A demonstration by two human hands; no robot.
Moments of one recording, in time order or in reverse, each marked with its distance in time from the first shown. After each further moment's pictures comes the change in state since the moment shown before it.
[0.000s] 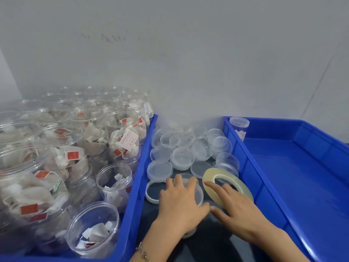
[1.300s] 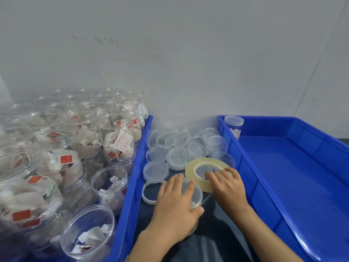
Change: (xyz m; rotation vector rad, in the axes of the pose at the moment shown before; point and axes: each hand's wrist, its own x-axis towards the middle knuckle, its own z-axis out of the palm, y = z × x) left_hand -0.011 -0.011 0.004 -0.024 0.009 0.150; right_hand 0.046 0.021 0.023 -0.552 0.556 -0.085
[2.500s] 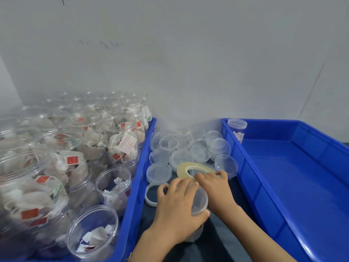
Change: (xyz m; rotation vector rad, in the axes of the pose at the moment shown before) left_hand -0.003 0.001 -0.003 0.024 0.164 0.029; right_hand 0.025 -0.036 -0.012 0.103 -0.359 0.084
